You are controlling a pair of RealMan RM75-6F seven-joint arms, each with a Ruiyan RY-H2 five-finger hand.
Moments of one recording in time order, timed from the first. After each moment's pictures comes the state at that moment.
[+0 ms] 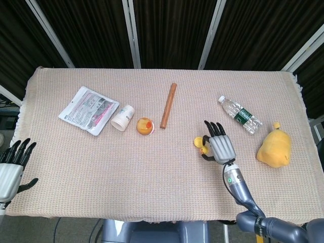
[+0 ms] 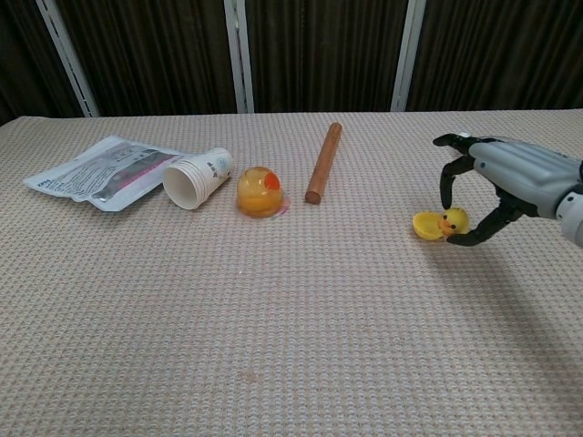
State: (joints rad) left arm -0.09 -1.09 0.00 -1.64 1.58 1.50 0.25; right arm 0.54 -1.67 0.21 -1.27 -1.30 1.10 -0.26
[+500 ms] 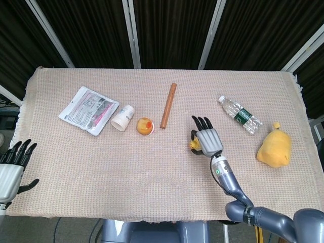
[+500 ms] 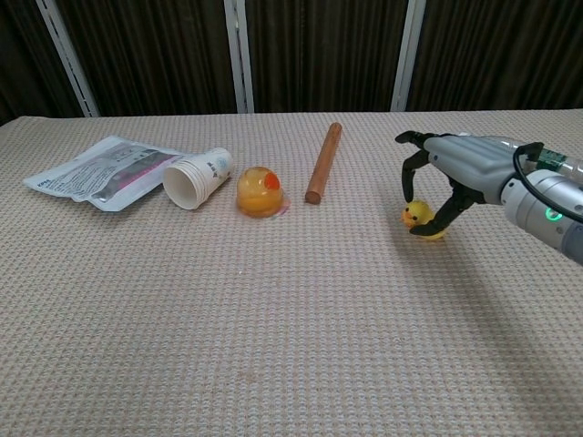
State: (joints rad) left arm -0.10 -1.09 0.00 -1.64 1.58 1.49 0.22; right arm 0.65 -1.74 0.26 -1.20 -1.24 1.01 -0.28
